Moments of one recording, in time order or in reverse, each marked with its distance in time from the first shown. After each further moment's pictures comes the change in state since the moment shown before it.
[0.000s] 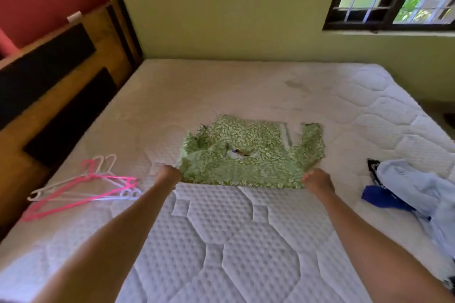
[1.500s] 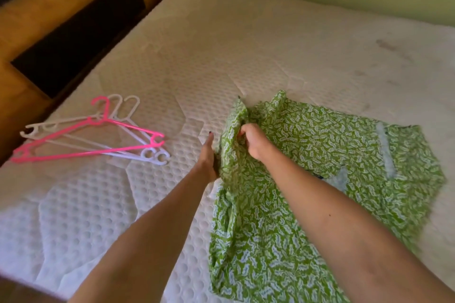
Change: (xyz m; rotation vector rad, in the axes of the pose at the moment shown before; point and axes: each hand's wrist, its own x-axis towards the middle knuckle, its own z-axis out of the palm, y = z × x) left_hand 0.145 -0.086 0.061 -1.093 -0.560 -0.332; right_hand 0.016 -0.262 0.314 0.629 -0.594 -0.029
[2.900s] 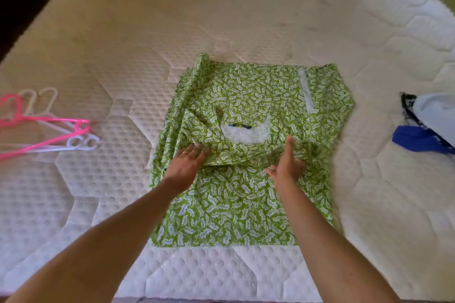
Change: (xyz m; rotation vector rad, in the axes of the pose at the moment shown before) left_hand -0.025 -0.138 0.038 2.262 -0.013 0.770; right_hand -0.115 0.178 -0.210 0.577 0.830 0.243
